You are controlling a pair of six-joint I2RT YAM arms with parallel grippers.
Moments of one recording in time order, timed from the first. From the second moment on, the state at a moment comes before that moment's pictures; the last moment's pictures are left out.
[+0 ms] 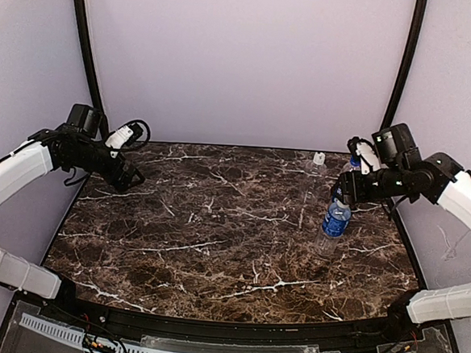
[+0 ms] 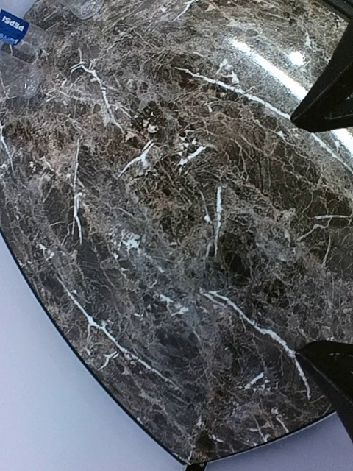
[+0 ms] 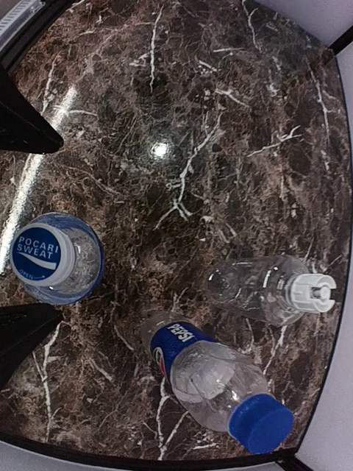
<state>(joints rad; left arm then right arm) -0.23 1.23 1.11 -0.68 0.24 0.39 0.52 1.09 1.13 -0.84 0.03 0.26</state>
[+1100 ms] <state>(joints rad) -0.23 1.26 1.10 -0.69 0.35 0.38 0.61 1.23 1.17 -0.92 0.24 0.31</state>
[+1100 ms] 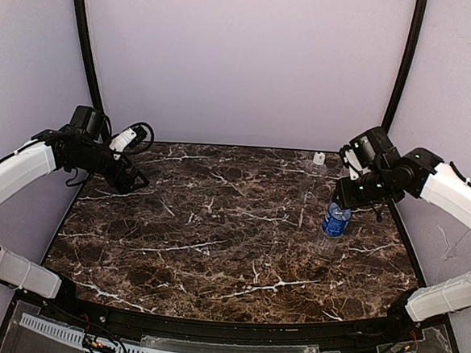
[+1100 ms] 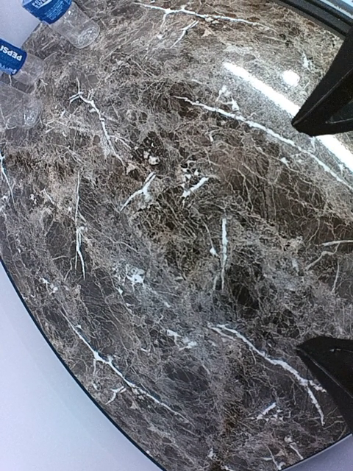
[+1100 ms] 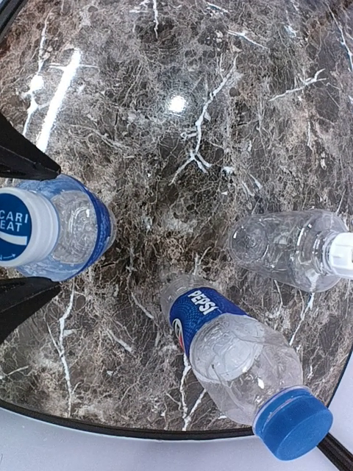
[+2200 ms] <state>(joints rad) -0.27 1.13 1.19 -1.02 0.30 0.70 0.83 1.48 1.40 -0.21 -0.54 0.29</state>
